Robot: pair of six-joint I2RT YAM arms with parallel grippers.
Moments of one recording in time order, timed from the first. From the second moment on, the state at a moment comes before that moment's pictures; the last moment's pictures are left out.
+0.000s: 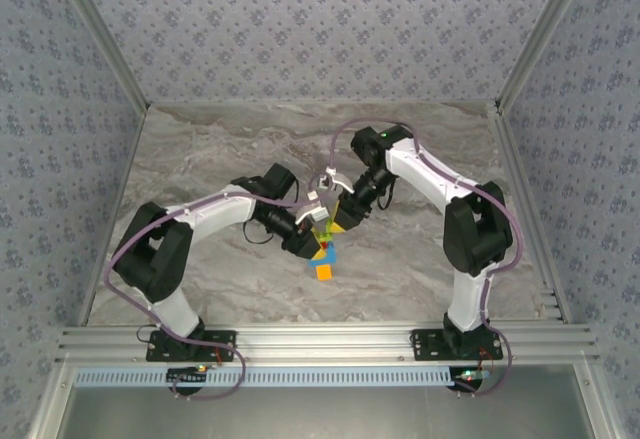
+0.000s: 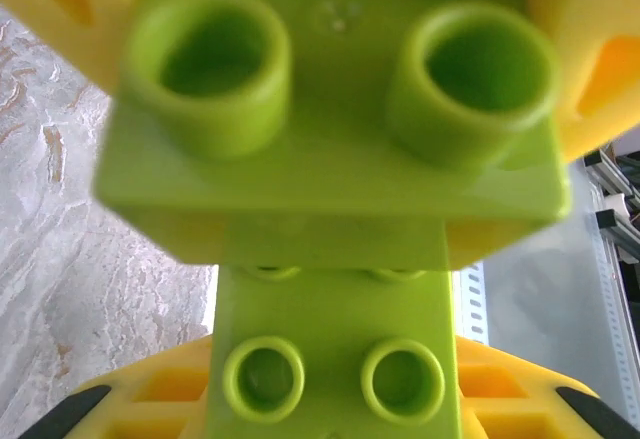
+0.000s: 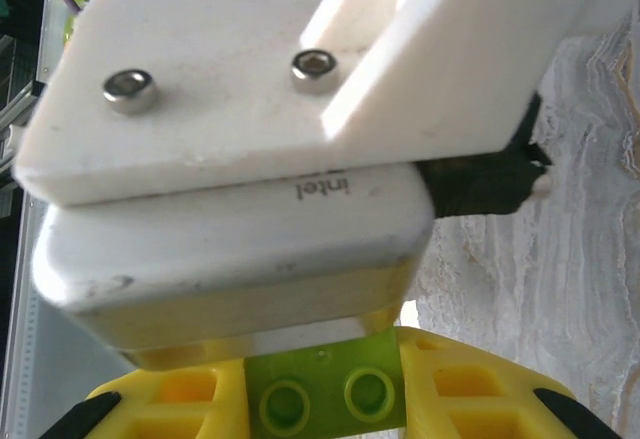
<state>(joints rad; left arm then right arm) -0.62 1.69 1.07 -0.69 1.00 0.42 0.52 1.89 1.60 -1.35 -0.85 -0.83</state>
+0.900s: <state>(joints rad) -0.62 1.69 1.07 -0.73 0.98 0.42 0.54 1.95 1.63 -1.41 -0.86 -0.84</state>
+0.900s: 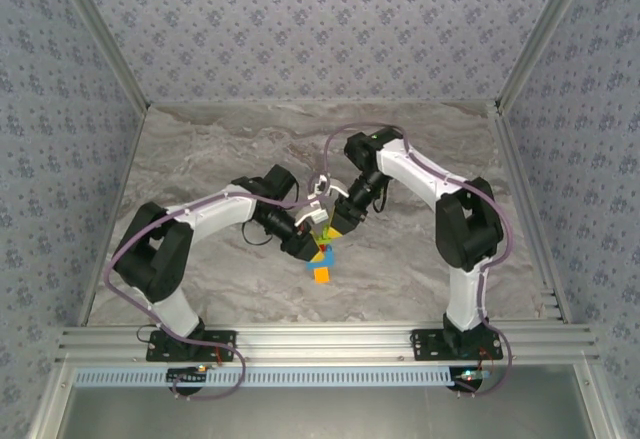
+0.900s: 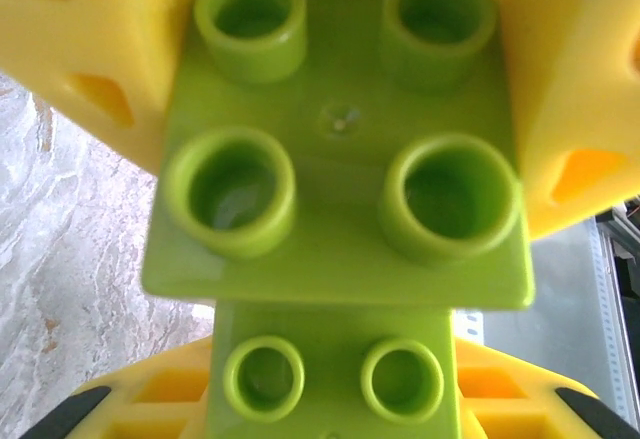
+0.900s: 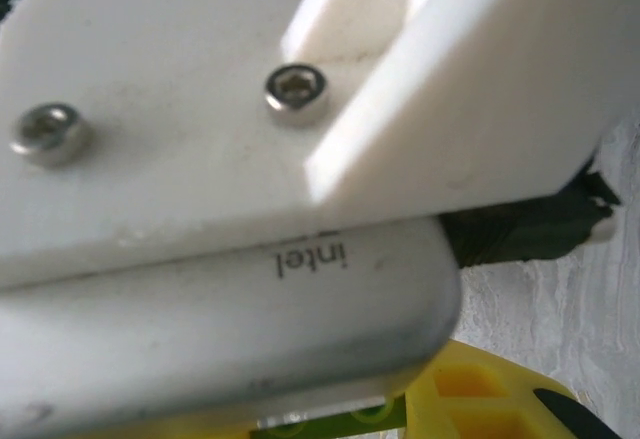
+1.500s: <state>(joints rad) -0.63 1.70 1.07 -0.74 0.96 0.42 0.55 1.98 1.64 -1.42 -0.85 -0.84</state>
